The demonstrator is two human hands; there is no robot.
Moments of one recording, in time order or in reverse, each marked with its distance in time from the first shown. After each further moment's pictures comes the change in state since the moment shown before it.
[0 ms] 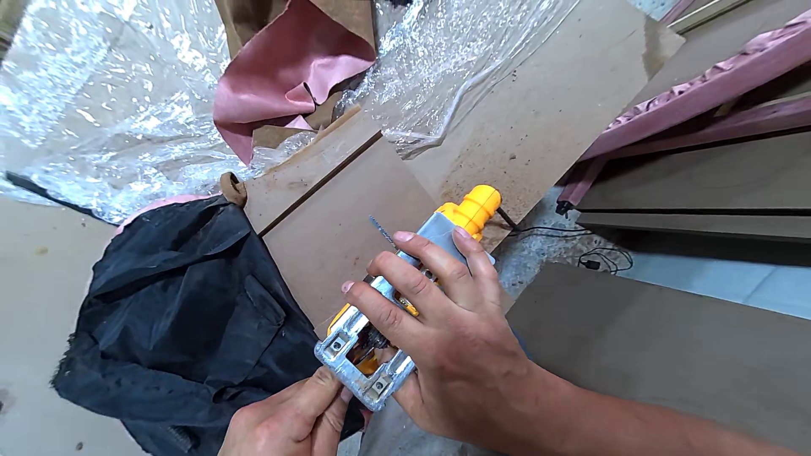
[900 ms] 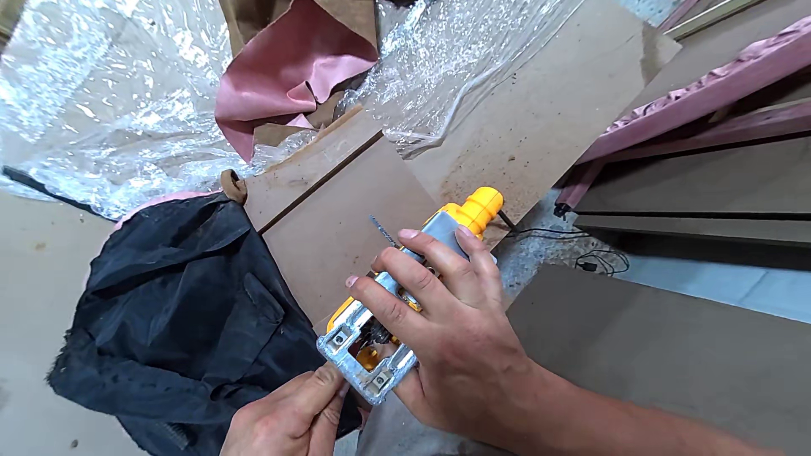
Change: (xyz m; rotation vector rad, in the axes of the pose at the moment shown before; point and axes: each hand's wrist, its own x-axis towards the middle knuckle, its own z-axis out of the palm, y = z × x) left_hand -0.004 -0.002 0.009 -0.060 0.051 -0.036; right_hand -0.002 0.001 0.001 -0.010 0.026 0.011
